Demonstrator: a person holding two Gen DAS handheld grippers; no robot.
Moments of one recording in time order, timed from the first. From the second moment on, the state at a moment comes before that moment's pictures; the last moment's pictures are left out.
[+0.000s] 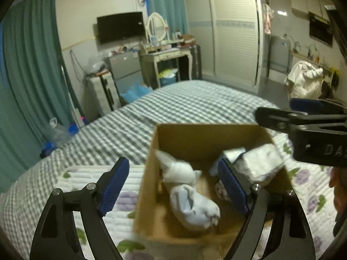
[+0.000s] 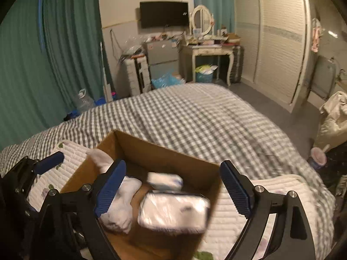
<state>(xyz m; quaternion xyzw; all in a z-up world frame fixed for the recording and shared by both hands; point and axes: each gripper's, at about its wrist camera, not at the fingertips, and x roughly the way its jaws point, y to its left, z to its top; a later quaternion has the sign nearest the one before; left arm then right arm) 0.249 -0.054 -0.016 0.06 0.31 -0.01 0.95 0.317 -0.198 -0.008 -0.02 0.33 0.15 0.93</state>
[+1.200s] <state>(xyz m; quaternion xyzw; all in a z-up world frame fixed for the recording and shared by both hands) 0.084 -0.002 -0.098 0.04 0.33 0.00 0.94 0.119 -0.177 -0.107 -0.07 0.38 0.15 0.91</state>
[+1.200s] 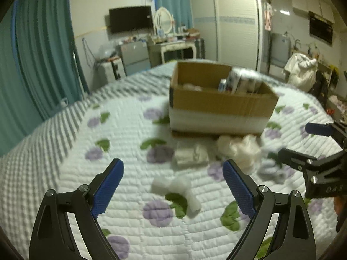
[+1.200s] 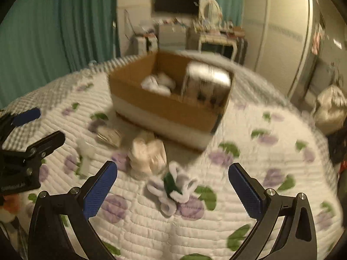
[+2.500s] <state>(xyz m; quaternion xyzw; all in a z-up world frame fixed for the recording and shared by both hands) 0.096 0.014 -0.151 -0.04 0.39 -0.07 0.92 0.126 -0.190 -0.159 -0.03 0.42 0.13 0.90</state>
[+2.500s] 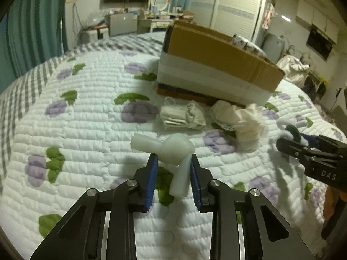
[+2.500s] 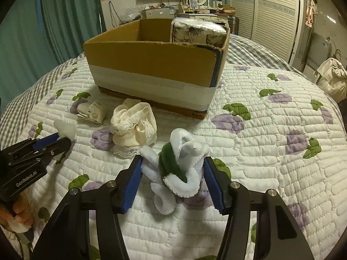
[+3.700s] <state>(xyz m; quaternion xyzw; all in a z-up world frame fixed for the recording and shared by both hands) 0.157 -0.043 0.034 0.03 0.24 -0.08 0.97 0.166 -0.186 0.073 -0.03 0.24 0.21 0.95</state>
